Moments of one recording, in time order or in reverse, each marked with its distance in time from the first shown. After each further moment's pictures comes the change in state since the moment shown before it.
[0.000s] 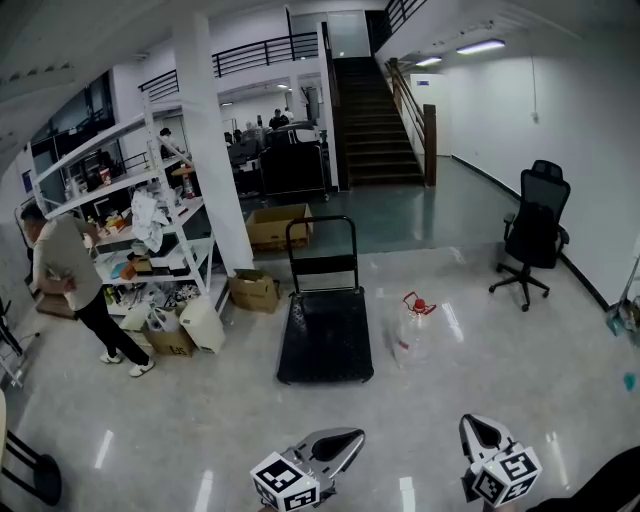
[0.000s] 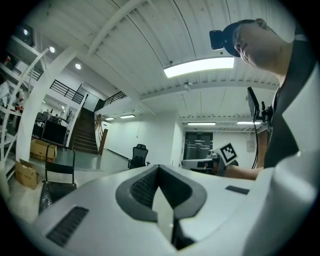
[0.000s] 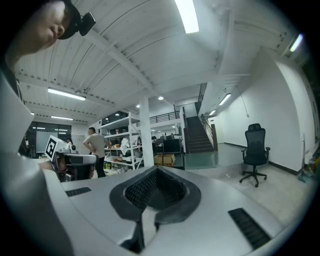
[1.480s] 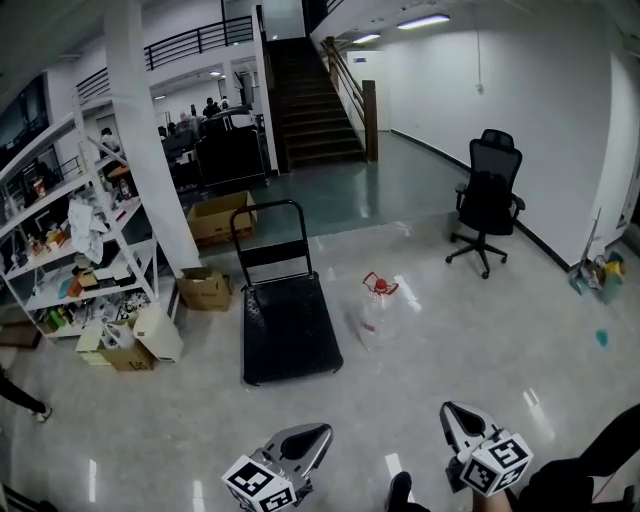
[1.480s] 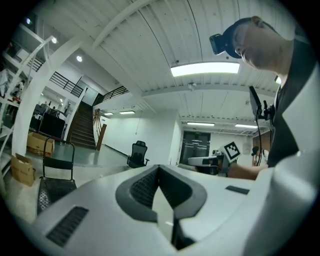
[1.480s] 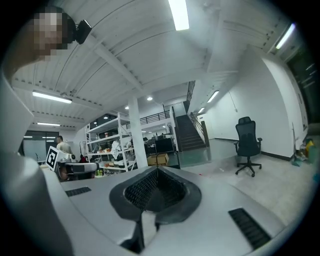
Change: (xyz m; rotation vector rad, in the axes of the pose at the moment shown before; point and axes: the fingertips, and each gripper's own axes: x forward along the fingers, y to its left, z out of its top) left arm -0.007 0.091 -0.008 -0.078 0.034 -0.034; right arm 0.059 0.017 -0.014 0.108 0.000 -0.103
